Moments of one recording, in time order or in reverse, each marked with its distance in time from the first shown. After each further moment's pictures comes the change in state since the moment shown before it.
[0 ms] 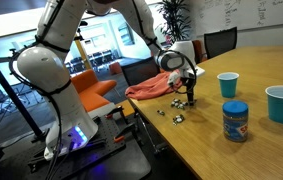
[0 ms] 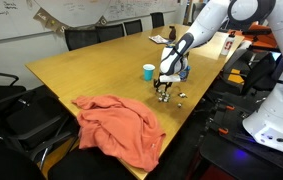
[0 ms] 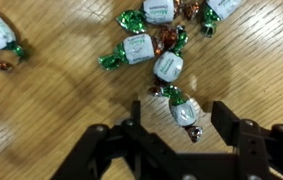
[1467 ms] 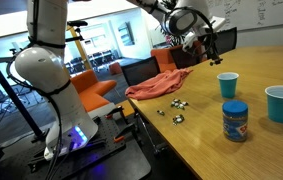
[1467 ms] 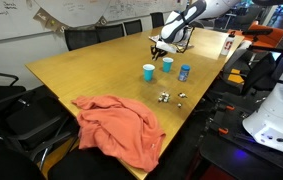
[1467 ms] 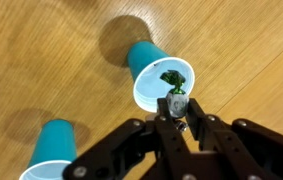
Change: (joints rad) arm -0.061 -0.230 -0.045 0.128 0.012 -0.003 0.059
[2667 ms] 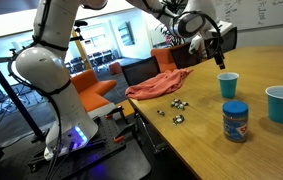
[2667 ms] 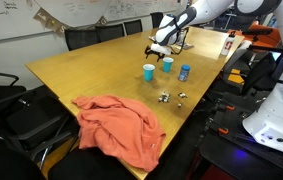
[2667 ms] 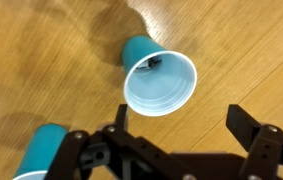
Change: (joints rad) arm 0.022 0.128 -0.038 0.157 -0.026 -0.077 0.077
